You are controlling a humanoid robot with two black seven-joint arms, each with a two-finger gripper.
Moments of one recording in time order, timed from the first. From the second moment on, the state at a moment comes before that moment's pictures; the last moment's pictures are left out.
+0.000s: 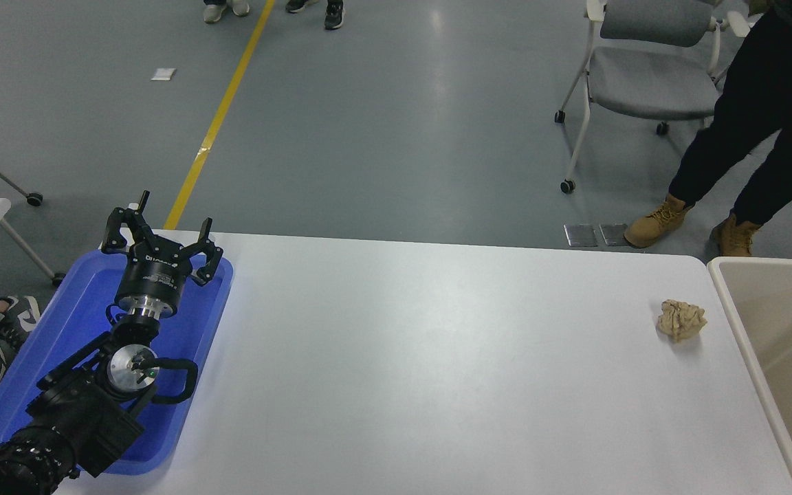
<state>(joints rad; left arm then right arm) -0.62 0.18 -0.87 -0.41 -0.09 -0.58 -0.50 0.89 -0.74 -0.62 0.37 -0.04 -0.05 0.04</state>
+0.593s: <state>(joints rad) -0.62 0.18 -0.87 -0.41 -0.09 -0.58 -0.50 1.32 -0.63 -0.62 0.53 -0.35 0.15 0.04</state>
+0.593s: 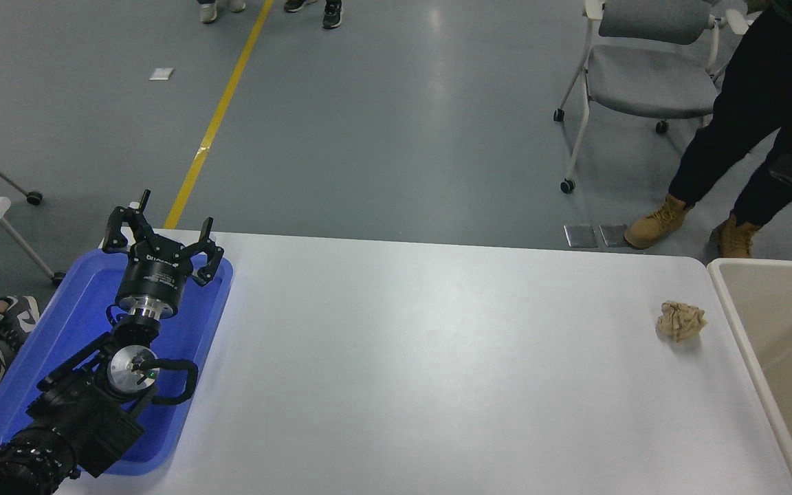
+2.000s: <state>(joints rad) -0.62 0.18 -0.87 -0.41 -0.09 -0.58 -0.50 2.04 -0.47 -1.20 1.10 -0.40 0.78 0.04</state>
